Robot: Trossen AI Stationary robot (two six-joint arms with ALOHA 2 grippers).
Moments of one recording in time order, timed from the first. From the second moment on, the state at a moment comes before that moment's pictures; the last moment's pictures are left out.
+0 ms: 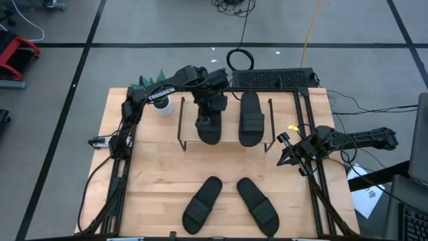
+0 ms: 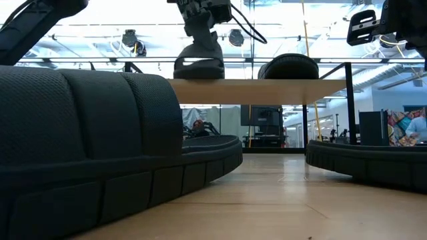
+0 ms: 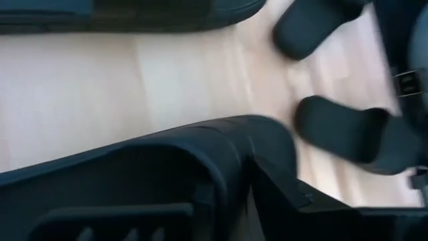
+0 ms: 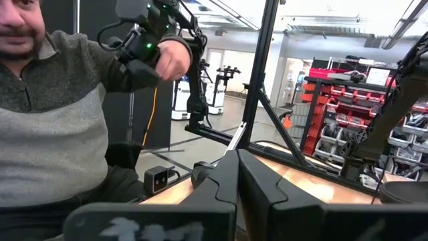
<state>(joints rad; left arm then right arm) 0.34 2.11 2.29 -1.48 0.46 0.47 0.06 0.28 0.12 0.41 -0.53 -0.06</state>
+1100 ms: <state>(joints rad) 0.28 2.10 2.29 -1.44 0.09 0.43 0.06 0.28 0.12 0.41 -0.53 -0.06</state>
